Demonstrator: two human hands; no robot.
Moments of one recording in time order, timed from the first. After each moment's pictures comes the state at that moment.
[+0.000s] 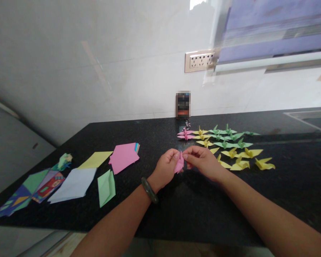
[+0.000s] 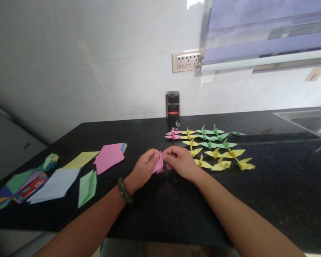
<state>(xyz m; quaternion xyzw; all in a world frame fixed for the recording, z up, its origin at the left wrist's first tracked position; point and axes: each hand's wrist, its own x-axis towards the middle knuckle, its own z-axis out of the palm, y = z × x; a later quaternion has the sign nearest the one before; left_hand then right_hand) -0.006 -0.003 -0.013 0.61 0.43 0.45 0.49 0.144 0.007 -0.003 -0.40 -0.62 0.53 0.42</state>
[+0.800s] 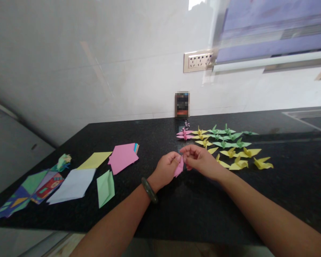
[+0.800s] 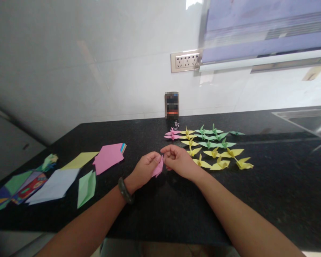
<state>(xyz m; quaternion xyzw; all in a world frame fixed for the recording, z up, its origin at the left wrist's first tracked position) -0.009 0.000 -0.020 0.66 0.45 0.40 0.44 0.146 0.008 -0.004 -0.40 -0.62 0.54 0.40</state>
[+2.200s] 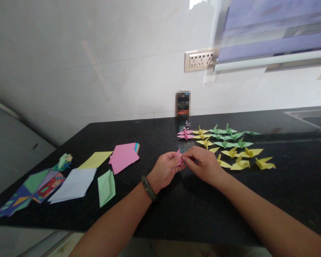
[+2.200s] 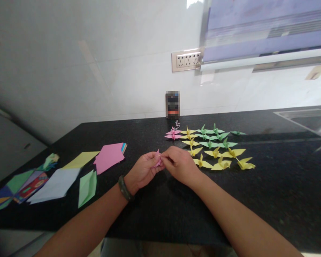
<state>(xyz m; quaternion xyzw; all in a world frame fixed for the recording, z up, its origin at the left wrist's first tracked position) -0.005 -0.003 -0.016 0.36 0.31 0.48 0.74 0.146 -0.001 0.000 -0.35 -0.83 0.10 0.43</state>
